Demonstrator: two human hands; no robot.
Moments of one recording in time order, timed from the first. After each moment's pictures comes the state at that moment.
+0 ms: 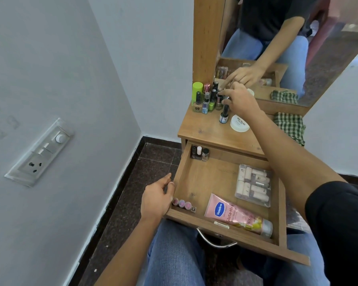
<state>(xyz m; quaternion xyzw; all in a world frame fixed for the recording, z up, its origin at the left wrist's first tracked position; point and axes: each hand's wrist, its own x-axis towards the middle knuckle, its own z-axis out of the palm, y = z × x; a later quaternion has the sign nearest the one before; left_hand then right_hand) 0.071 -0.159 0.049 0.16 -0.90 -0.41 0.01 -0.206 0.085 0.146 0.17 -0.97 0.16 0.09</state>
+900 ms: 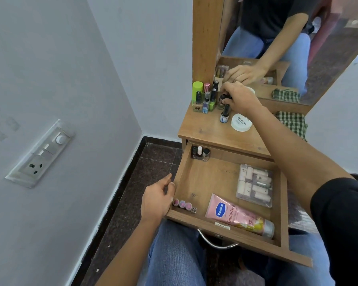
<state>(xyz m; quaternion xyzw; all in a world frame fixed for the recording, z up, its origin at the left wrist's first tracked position) 0.070 -0.158 0.050 0.17 -0.90 -0.41 0.00 -0.210 0.088 0.153 0.22 -0.96 0.14 0.09</state>
